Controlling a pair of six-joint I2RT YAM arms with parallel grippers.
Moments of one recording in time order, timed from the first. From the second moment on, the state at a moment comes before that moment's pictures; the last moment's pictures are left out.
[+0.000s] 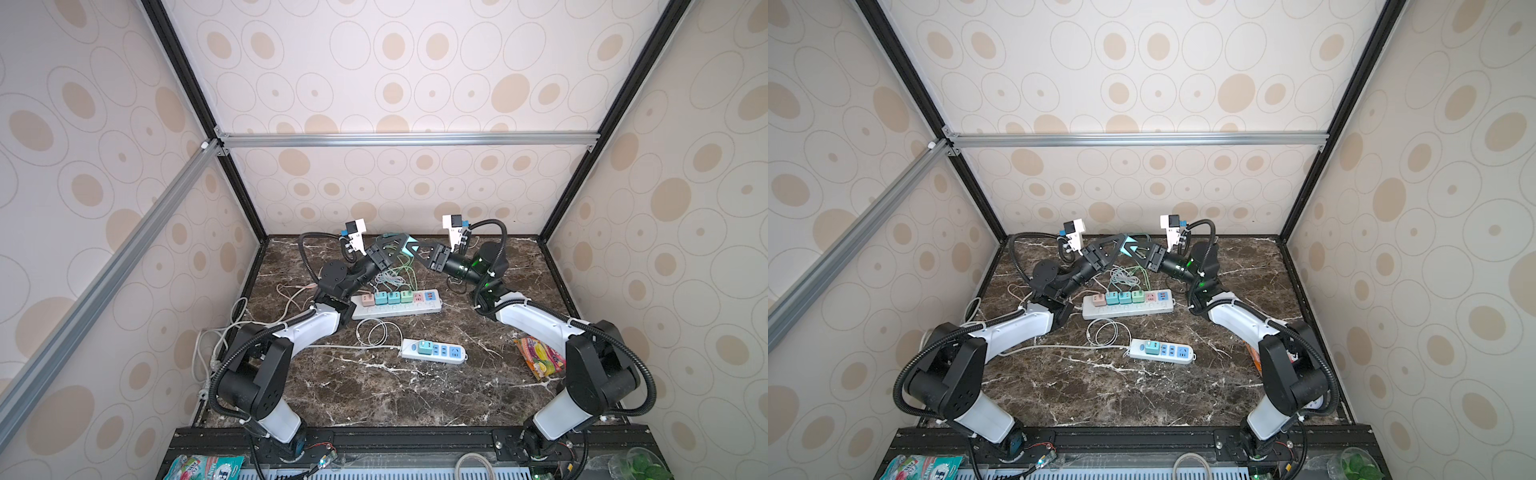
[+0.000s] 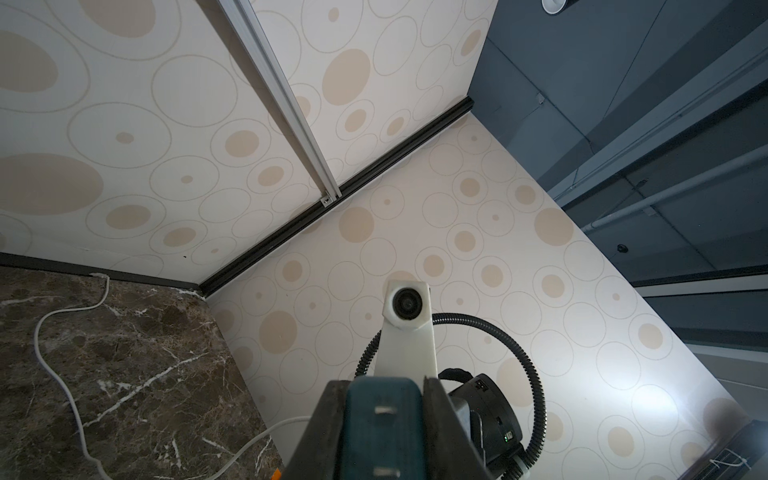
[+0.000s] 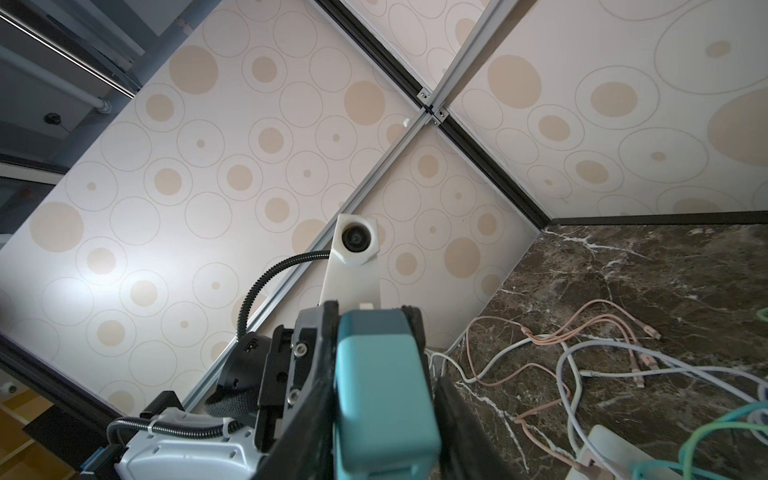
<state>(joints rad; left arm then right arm) -0.45 1.60 0.94 1.08 0.46 -1.25 0.47 1.59 1.08 0.73 -0.72 0.97</state>
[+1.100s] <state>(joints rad) -0.45 1.53 0.98 0.92 0.20 -1.00 0.54 1.56 1.03 0.59 -0.62 0.94</state>
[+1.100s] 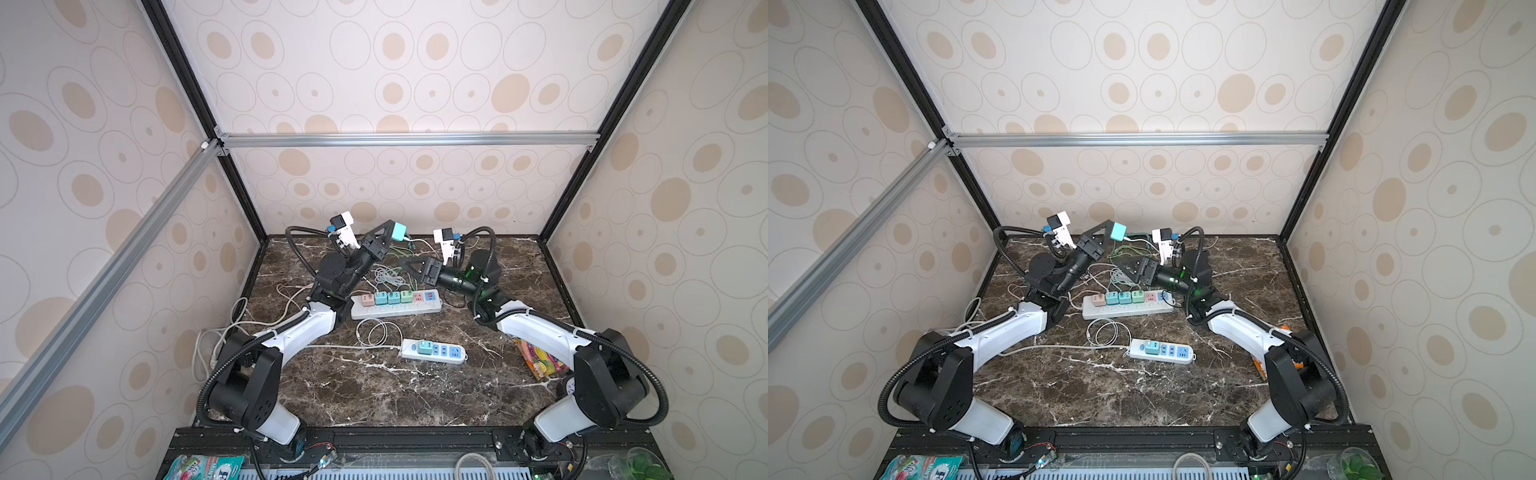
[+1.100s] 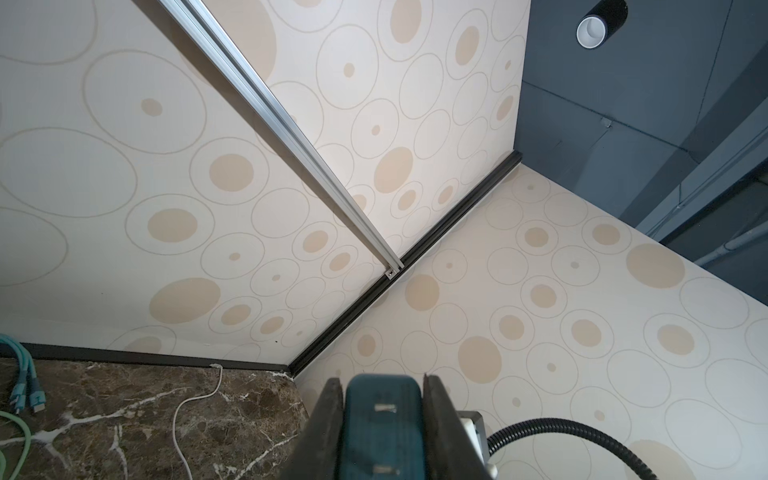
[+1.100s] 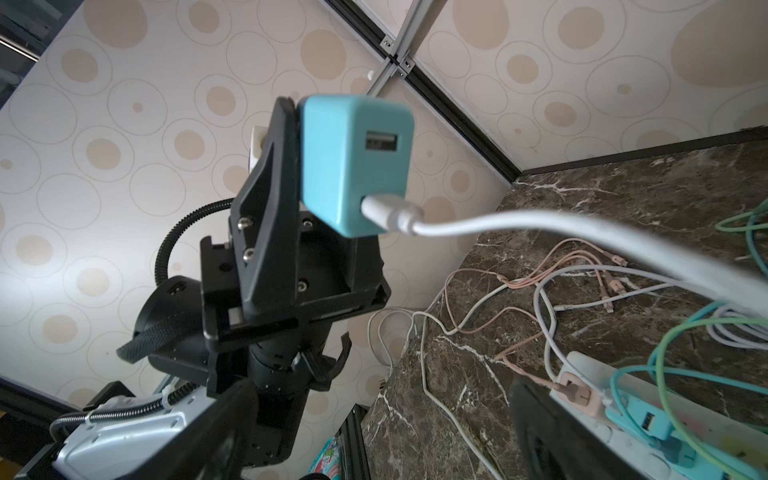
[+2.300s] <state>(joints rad) -0.44 1.40 0.86 0.83 0.27 -0.93 0.53 1.66 1.21 0.52 -0.71 0.98</state>
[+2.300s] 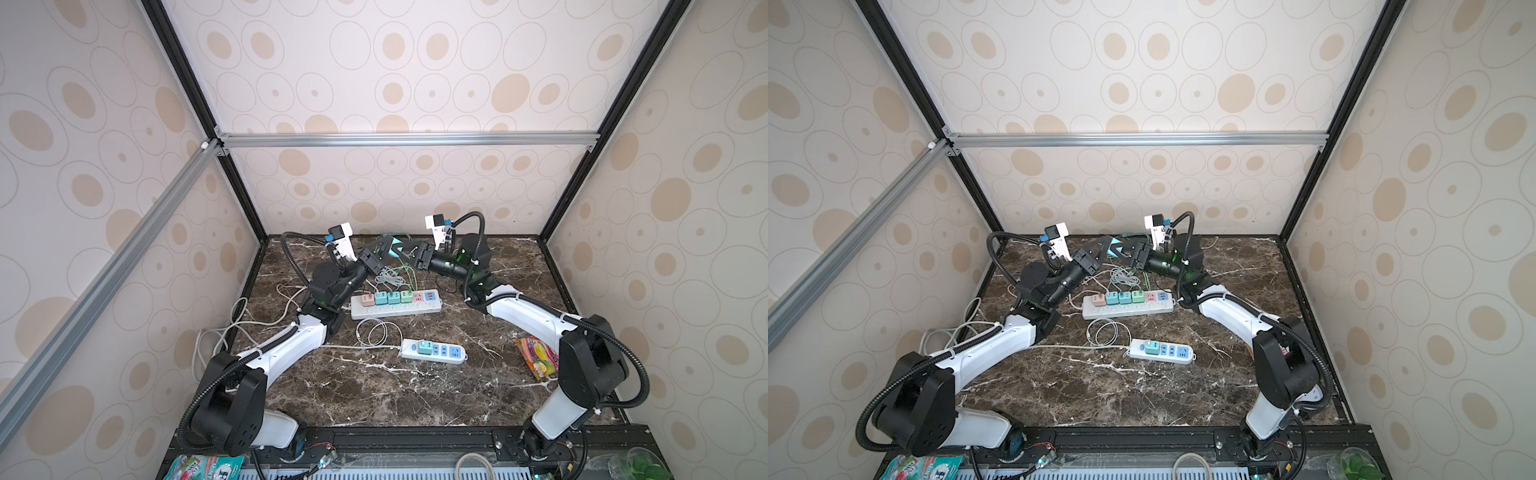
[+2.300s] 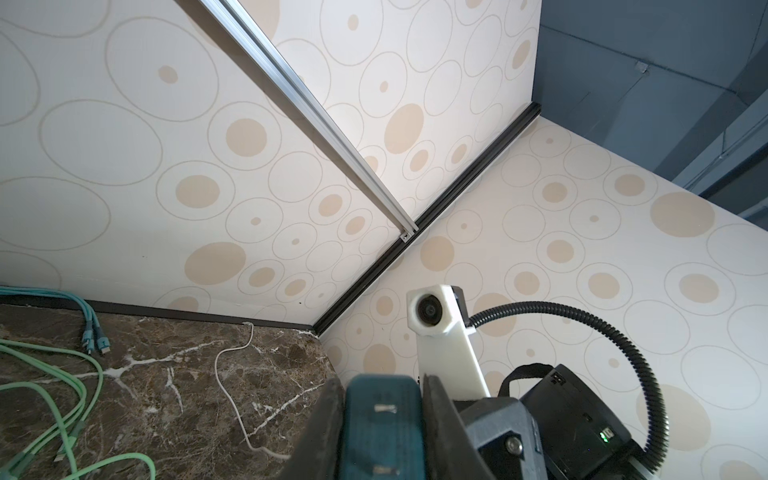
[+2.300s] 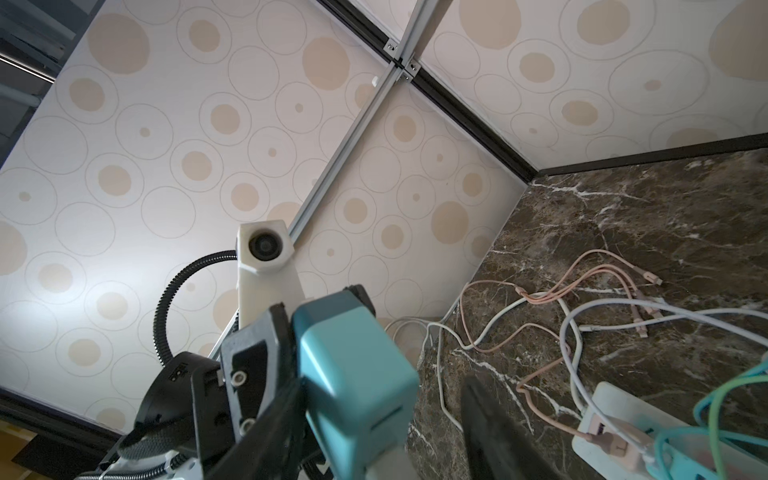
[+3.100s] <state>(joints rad) -0.41 1.43 0.81 1.06 0.35 -1.13 0.53 1.66 1.21 0.67 -0.80 1.04</state>
